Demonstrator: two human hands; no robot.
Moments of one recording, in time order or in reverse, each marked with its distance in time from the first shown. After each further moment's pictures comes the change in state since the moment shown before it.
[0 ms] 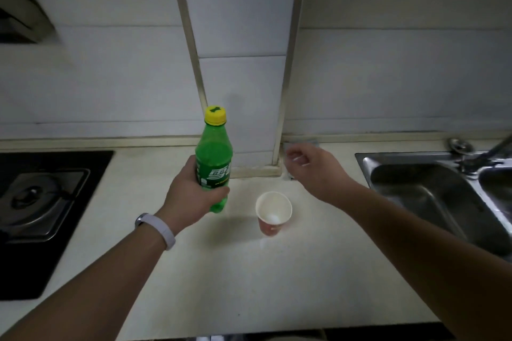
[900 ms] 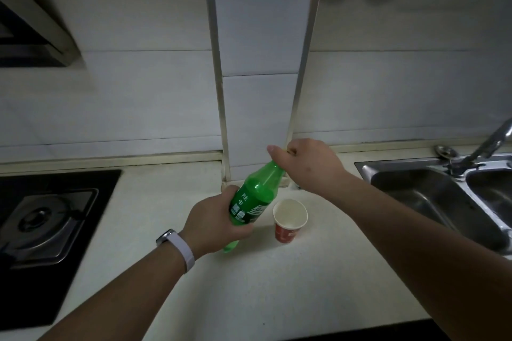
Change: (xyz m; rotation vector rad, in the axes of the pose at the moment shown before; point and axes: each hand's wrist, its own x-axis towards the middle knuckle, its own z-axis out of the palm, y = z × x) left_hand -0.024 -0.019 -0.025 0.505 -0.260 0.301; right_hand -0.013 -0.099 0.022 -0.327 0.092 0.085
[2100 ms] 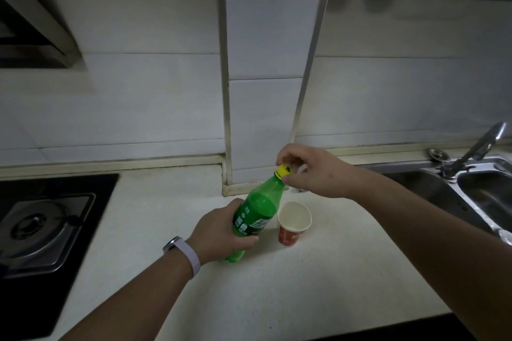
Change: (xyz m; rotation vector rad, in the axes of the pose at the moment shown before) left_hand 0.001 -0.032 0.017 -0.152 -0.161 0.017; right_hand -0.008 0.001 -0.011 0.192 -0.288 -0.256
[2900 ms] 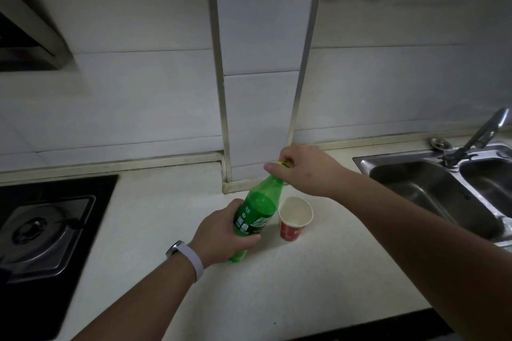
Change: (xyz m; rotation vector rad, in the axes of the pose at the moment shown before) left_hand -0.001 -0.006 0.010 -0.077 0.011 -0.032; right_hand 0.013 0.001 0.020 -0.277 0.104 0.177
